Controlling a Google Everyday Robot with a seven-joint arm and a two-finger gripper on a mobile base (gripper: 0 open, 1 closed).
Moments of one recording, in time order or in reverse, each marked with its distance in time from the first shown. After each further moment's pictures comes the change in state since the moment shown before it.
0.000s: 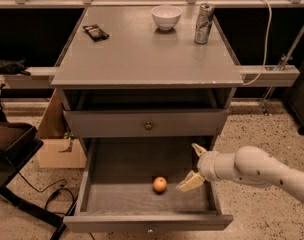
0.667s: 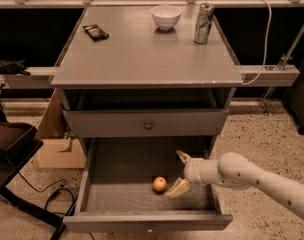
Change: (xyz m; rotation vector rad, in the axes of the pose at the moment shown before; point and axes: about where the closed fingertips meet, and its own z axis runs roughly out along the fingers) arm 0.020 0.022 0.078 -0.110 -0.082 -0.063
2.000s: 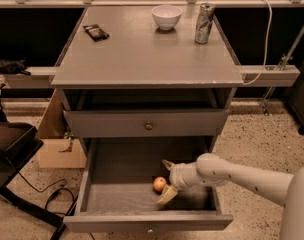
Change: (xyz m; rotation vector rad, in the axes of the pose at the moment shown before) arm 0.039 0.022 0.080 -0.124 0.107 -0.056
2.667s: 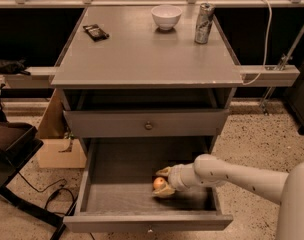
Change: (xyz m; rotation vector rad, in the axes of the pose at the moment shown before) arm 0.001 0.003 0.008 -0.008 0.016 -0.020
